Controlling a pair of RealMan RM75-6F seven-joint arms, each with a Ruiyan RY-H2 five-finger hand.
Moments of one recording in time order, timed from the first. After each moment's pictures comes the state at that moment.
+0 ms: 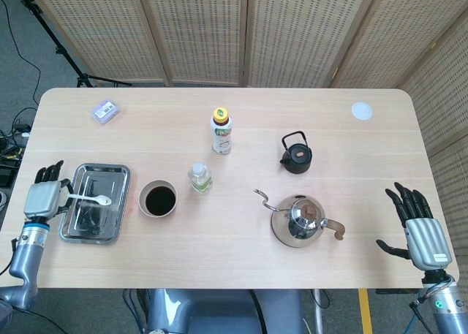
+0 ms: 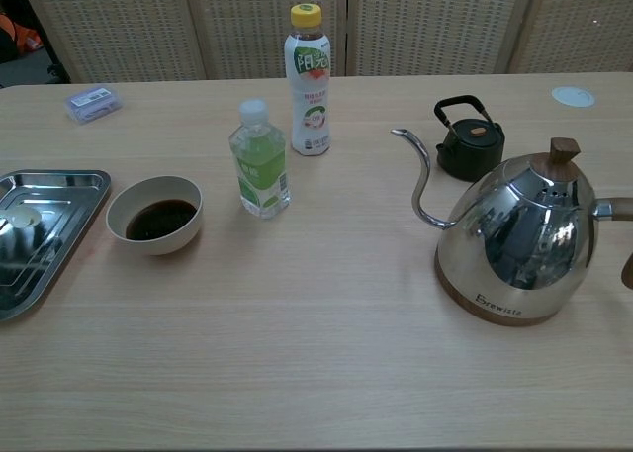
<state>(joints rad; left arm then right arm) -0.39 -1.65 -0.12 -0.66 1.32 0.99 -0.18 0.13 -1.20 0.05 -1.46 -1.57 1.48 0.16</state>
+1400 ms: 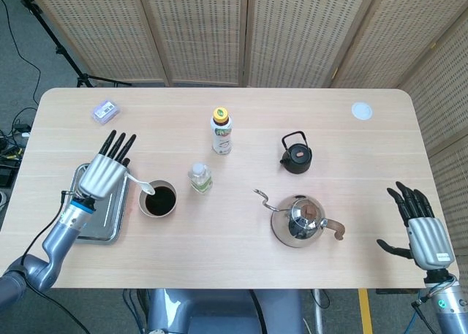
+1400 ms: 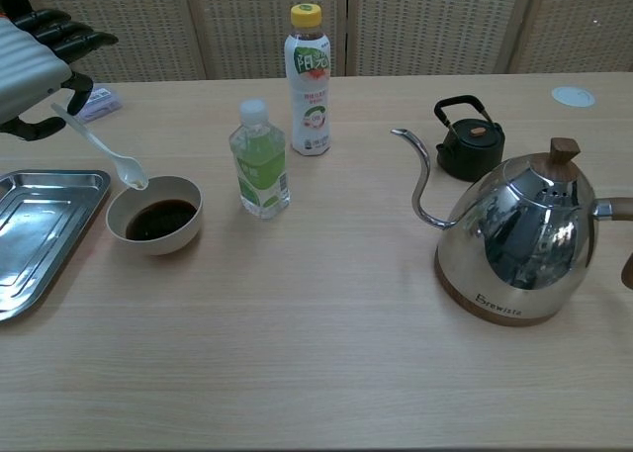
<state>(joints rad) -0.59 -1.55 -0.09 -0.97 1.59 1.20 0.47 0.14 -1.19 0.05 -1.47 -1.57 1.47 0.22</state>
